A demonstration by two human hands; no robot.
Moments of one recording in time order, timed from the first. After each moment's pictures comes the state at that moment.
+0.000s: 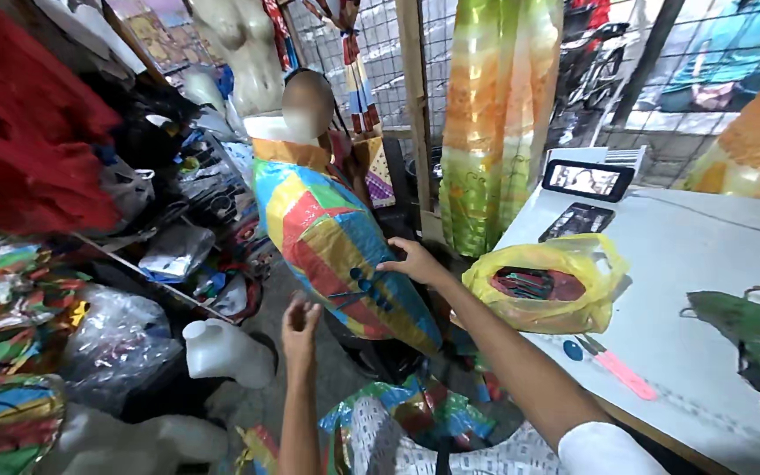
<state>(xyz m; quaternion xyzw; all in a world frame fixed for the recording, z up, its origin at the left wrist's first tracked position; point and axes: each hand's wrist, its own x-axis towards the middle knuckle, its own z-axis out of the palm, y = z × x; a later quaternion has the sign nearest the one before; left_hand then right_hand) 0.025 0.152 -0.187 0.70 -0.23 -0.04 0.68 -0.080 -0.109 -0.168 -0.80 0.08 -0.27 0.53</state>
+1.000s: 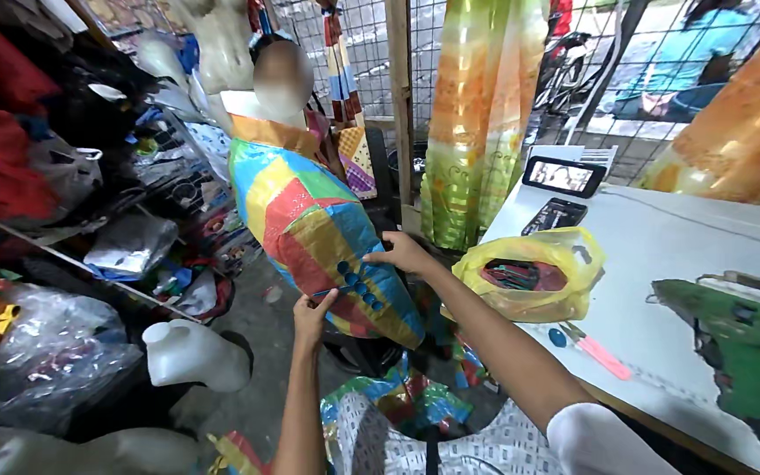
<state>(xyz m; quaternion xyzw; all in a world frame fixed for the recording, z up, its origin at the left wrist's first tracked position) 0.054 0.103 -0.210 0.61 -0.28 -0.15 0.73 -0.067 -0.105 -0.154 -0.79 0.12 -0.23 0.56</state>
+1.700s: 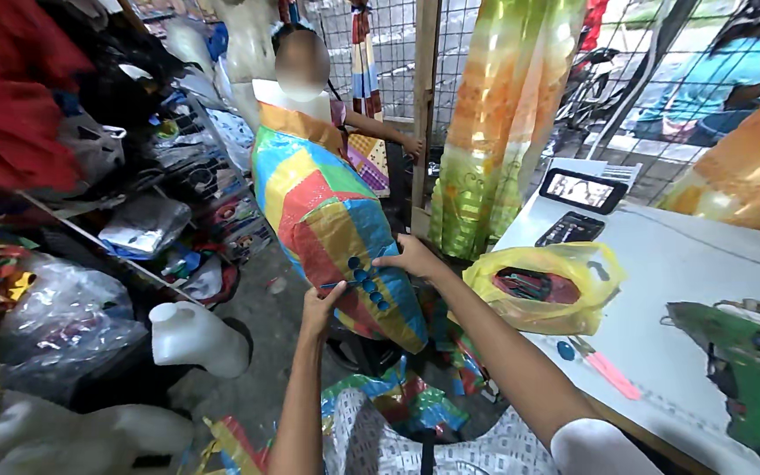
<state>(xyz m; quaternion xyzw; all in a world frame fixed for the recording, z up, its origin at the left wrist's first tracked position) 0.052 0.103 -0.205 0.58 -0.28 -0.20 0.74 -0.076 -0.087 -0.152 -0.75 0.13 -0.21 0.61</state>
